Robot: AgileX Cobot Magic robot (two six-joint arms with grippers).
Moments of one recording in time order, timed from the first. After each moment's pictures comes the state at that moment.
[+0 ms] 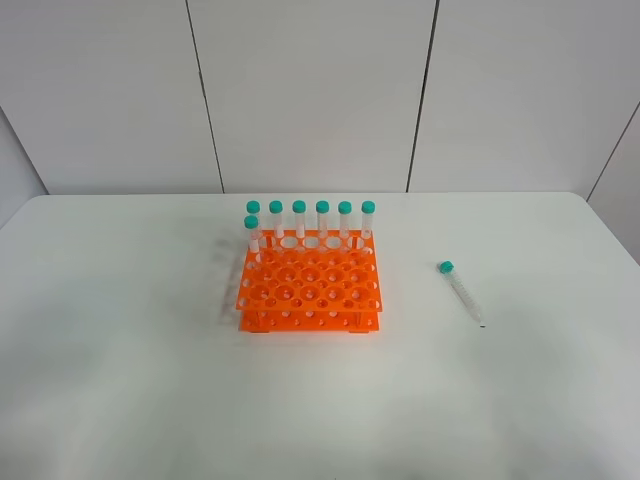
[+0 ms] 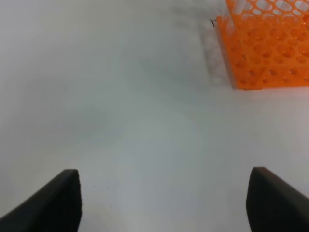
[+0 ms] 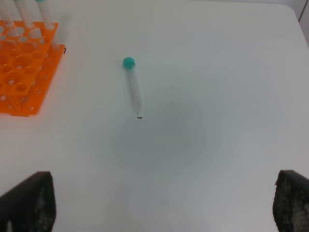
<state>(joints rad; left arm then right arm) -0.06 -0.01 -0.50 -0.03 1.05 0.00 -0.01 0.00 -0.49 0.07 1.03 -0.03</state>
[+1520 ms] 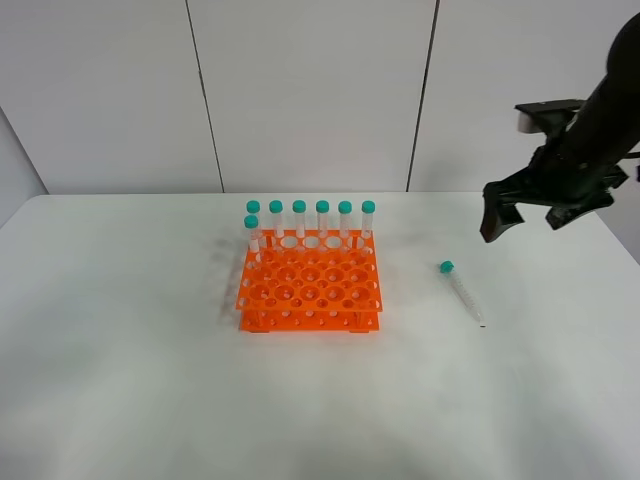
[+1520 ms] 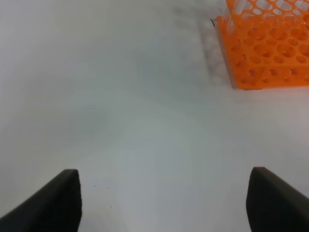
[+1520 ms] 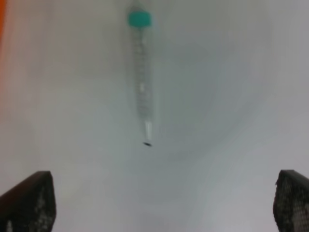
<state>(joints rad) -0.06 -0.01 -0.50 -0.03 1.05 0.00 0.09 1.71 -1.34 0.08 0.96 -0.14</state>
